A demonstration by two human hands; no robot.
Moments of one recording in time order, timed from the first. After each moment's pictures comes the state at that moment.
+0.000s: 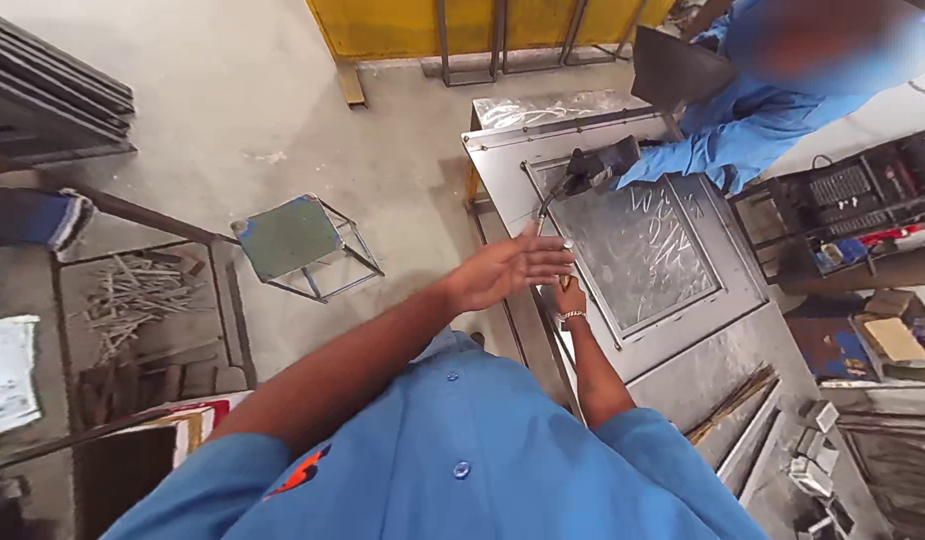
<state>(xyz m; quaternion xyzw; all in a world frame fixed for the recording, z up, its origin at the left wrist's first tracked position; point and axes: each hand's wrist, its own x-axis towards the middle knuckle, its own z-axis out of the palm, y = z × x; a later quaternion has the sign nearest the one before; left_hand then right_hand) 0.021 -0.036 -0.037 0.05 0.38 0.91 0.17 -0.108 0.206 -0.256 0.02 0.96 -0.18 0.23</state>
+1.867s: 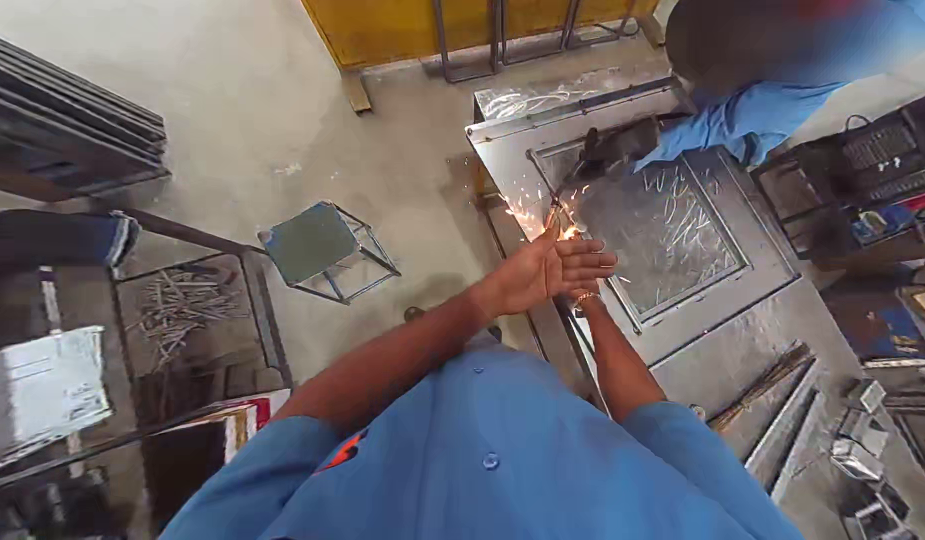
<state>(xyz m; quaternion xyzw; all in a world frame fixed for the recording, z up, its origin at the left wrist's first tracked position) 0.025 0.007 -0.039 0.06 0.31 0.93 0.20 -0.050 0.178 -0.179 0.01 0.98 -0.16 0.07</state>
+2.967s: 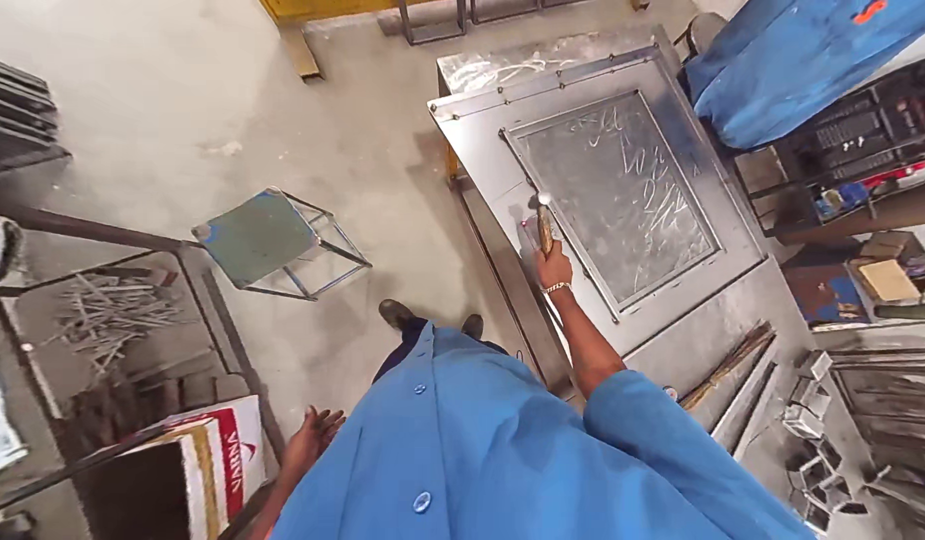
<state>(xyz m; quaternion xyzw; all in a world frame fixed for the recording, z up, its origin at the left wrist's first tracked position) 0.439 -0.123 -0.335 -0.69 0.35 0.63 0.02 -0.111 0.166 -0.229 0.00 0.96 -0.18 0.21</state>
